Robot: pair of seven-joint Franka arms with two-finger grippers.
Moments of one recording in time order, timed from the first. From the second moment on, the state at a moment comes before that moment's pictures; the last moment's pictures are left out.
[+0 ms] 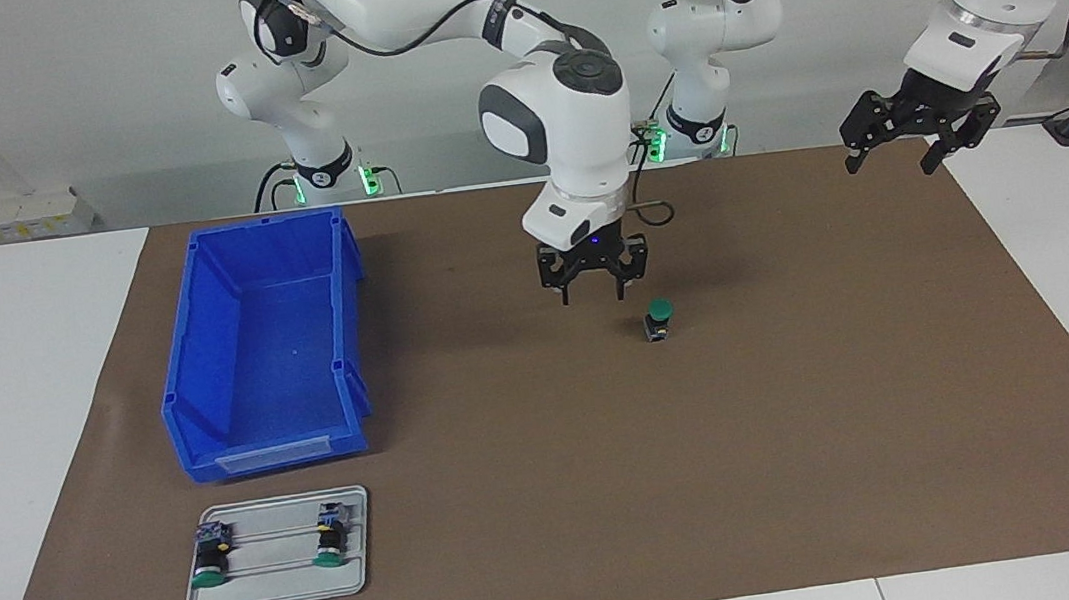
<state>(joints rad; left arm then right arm) -0.06 0.00 0.05 -1.55 -0.05 1.54 0.18 0.71 0.62 0.04 -1.19 -0.10 1.91 0.85</state>
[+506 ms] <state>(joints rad) -0.06 0.00 0.05 -1.57 -0.04 1.54 0.17 0.79 0.80 0.03 -1.01 -0.15 1.95 0.92</state>
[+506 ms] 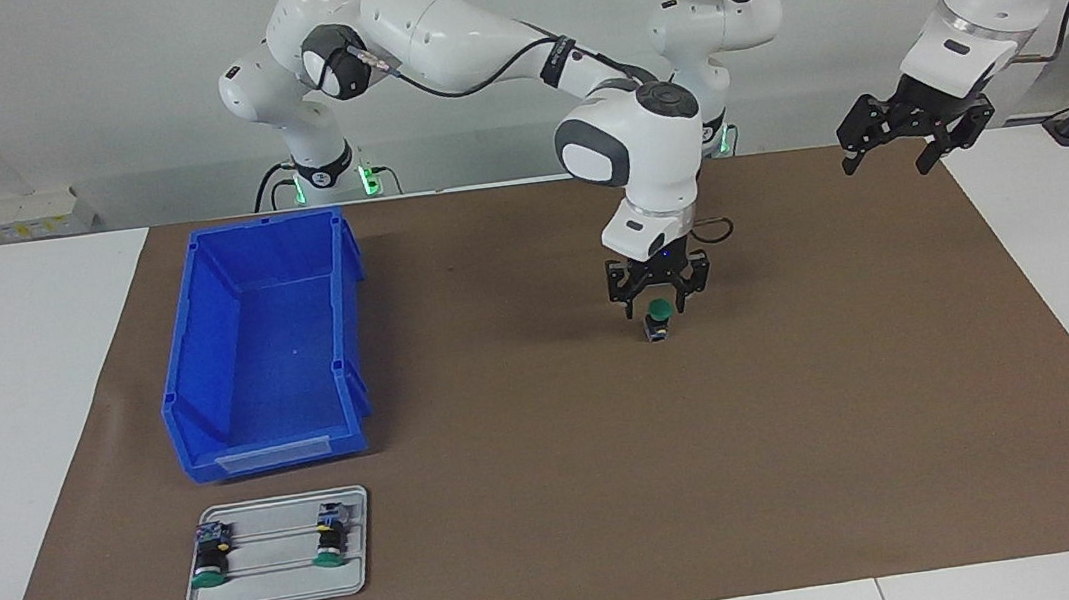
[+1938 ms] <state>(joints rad) -0.06 -0.01 0.05 -1.58 -0.02 1.54 0.16 0.82 0.85 0.03 -1.03 -0.16 1.99 0.96</state>
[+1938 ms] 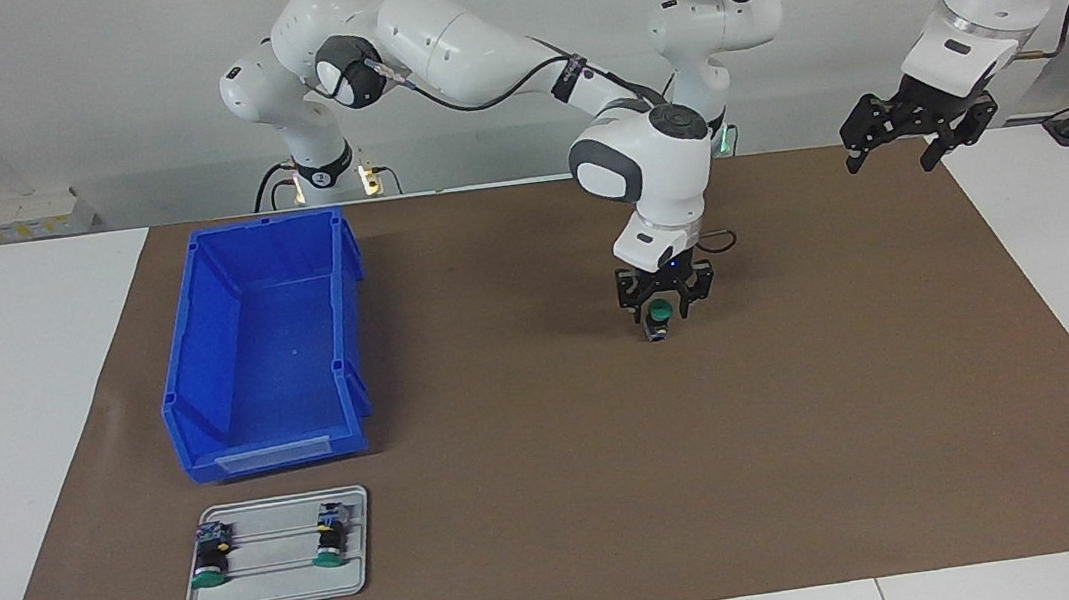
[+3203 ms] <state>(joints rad) -0.06 -0.01 0.05 -1.58 -0.02 1.54 0.16 0.82 0.85 0.03 -1.03 -0.16 1.99 0.97</state>
